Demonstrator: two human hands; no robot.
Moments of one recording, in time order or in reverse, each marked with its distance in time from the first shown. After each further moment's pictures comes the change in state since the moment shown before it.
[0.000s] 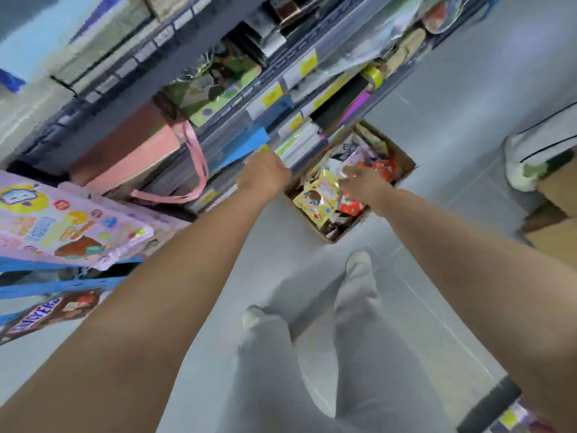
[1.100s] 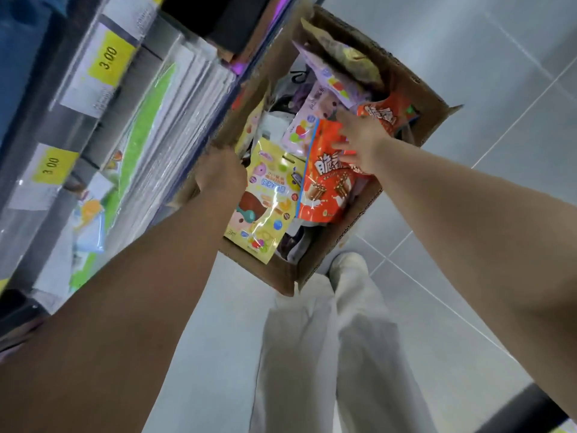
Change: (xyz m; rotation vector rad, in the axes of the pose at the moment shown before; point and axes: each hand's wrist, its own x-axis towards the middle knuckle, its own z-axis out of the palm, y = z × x) left_hand 0.345 -0.036 0.333 0.560 -0.111 -0.080; right_hand 0.419 0.179 -0.031 0.537 0.032 0.373
